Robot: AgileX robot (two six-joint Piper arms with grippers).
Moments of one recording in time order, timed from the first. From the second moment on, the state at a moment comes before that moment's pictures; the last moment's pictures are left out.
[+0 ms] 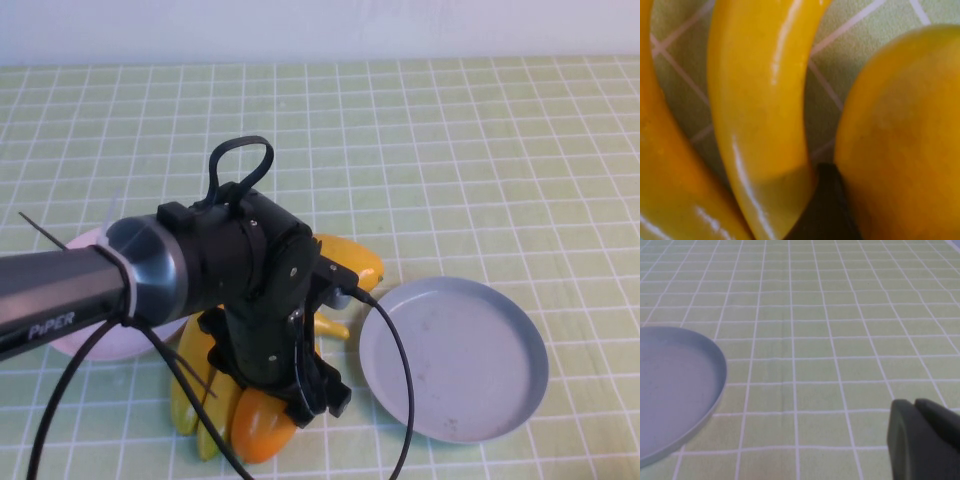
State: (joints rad) right arm 0.00 -0.01 0.02 0.10 0.38 -0.08; left arm -0.78 1.80 -1.19 0.05 0.98 -0.14
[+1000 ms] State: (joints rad) right arm 0.00 -0.01 0.02 0.10 0.38 -0.08; left arm -0.44 1.65 -1.37 0.19 1.18 -0.11
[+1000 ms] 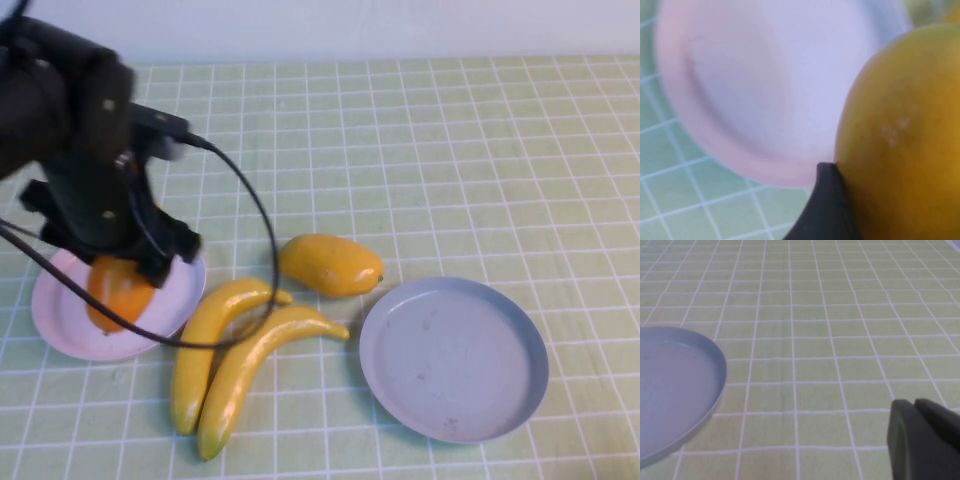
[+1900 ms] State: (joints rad) right arm 0.00 -0.01 0.02 0.10 0.38 -0.08; left arm -0.22 1.84 -1.37 0.22 1.07 0.09
